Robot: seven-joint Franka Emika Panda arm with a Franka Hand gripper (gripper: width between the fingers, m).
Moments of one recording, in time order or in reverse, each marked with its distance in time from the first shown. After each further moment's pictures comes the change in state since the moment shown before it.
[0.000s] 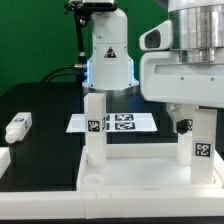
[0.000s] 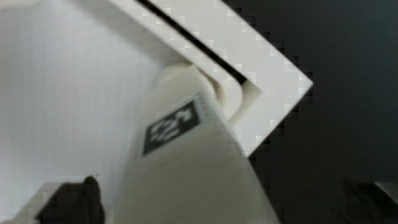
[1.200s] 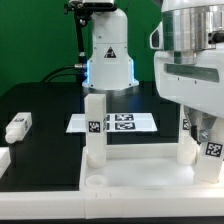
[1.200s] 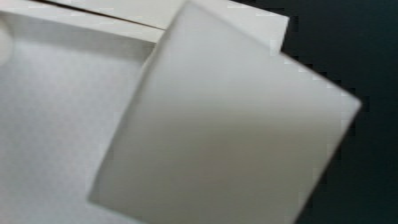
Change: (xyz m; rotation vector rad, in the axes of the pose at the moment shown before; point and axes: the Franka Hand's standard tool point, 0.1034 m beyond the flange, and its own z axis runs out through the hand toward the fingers) arm 0.010 0.004 0.001 0.004 -0.011 0.590
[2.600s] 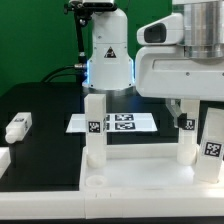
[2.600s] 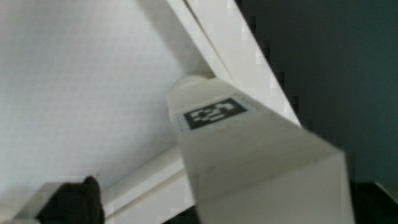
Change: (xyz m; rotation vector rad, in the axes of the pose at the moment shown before) arm -0.018 0.005 -0.010 -0.073 -0.084 -0.742
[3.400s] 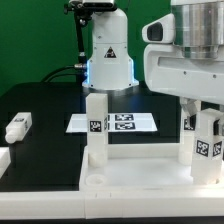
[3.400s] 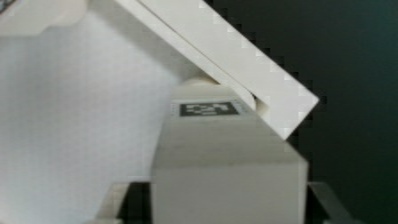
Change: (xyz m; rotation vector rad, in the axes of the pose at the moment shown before) arm 0.000 0.001 0.000 -0.001 0.004 0.522
